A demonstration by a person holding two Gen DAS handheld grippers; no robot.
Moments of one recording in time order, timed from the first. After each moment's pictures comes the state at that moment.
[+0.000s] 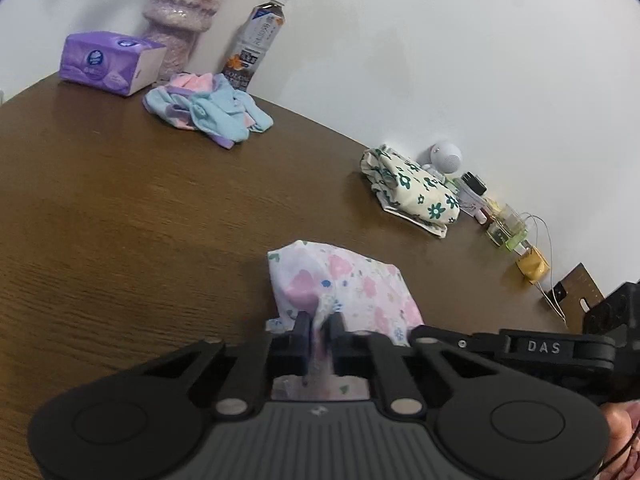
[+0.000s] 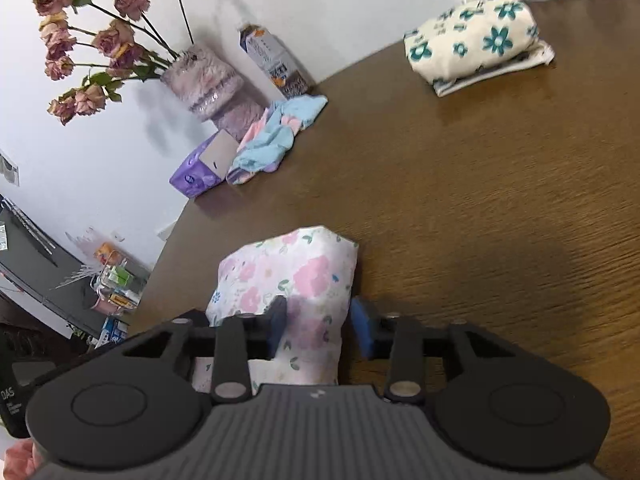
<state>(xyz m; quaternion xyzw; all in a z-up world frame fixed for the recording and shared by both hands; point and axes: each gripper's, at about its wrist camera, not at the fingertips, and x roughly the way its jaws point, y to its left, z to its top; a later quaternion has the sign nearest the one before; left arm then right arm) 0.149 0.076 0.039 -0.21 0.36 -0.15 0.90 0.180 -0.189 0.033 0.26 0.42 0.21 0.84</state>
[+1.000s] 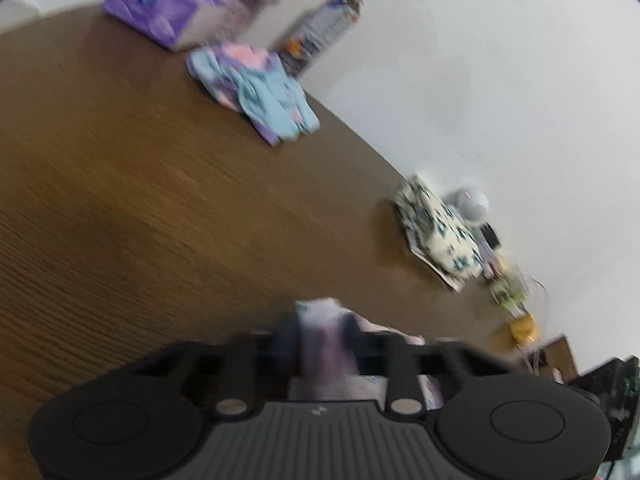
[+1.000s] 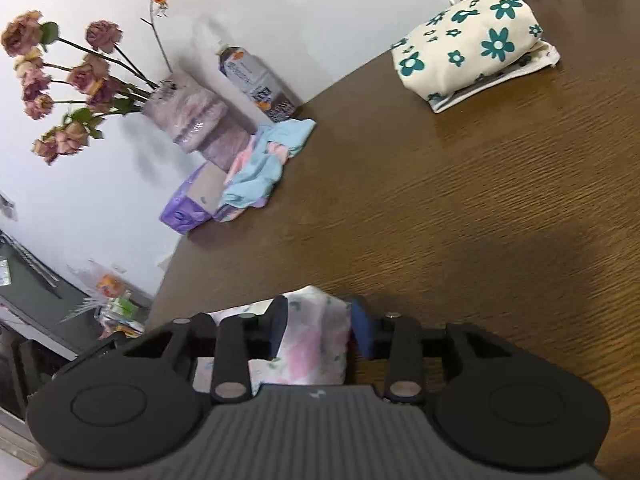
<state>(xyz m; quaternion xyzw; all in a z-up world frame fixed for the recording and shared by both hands) 0.202 0.104 0.010 -0.33 0.38 -0.13 0.86 0.224 -0.192 0.022 0.29 0.40 0.19 0.85</state>
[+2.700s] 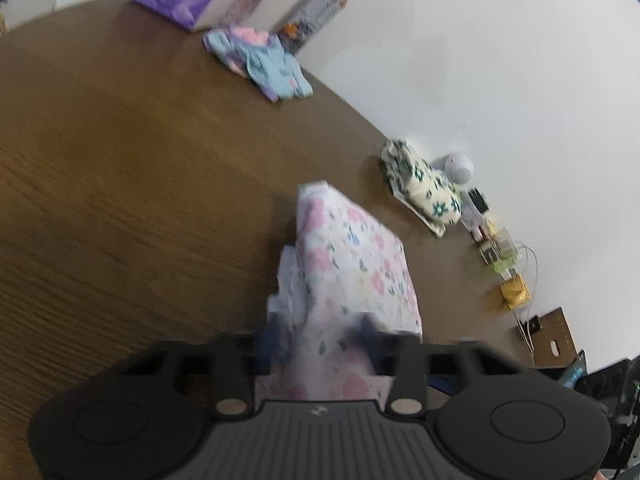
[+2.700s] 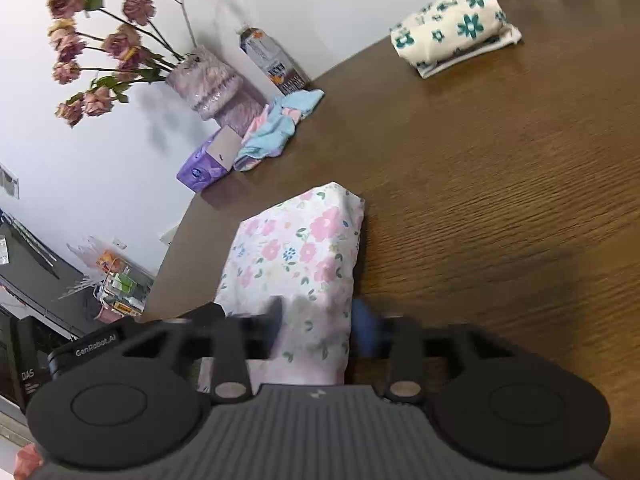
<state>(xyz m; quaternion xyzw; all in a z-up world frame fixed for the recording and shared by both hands) 0.109 0.091 0.021 -0.32 0.40 -0.13 0.85 0.118 -0.187 0.038 0.27 0.41 0.19 0.85</state>
